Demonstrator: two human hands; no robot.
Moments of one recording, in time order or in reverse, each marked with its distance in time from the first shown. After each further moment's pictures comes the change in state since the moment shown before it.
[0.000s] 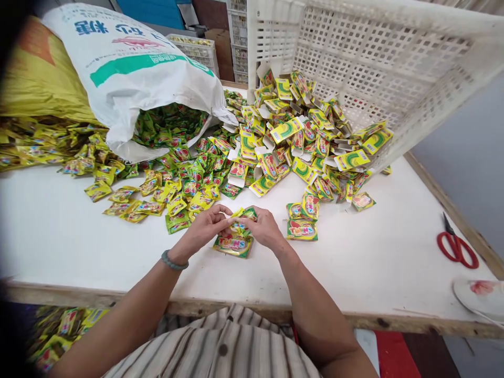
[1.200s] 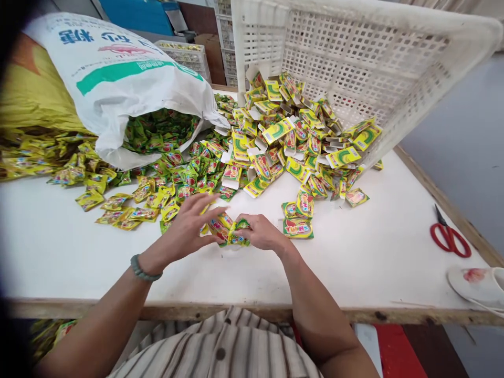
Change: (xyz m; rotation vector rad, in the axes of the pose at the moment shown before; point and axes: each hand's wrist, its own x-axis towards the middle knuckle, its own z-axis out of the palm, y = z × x) left_hand -0.010 0.020 -0.031 0.905 0.051 0.530; right_hand -0.011 -0.013 -0.018 -0.254 -0.252 -0.079
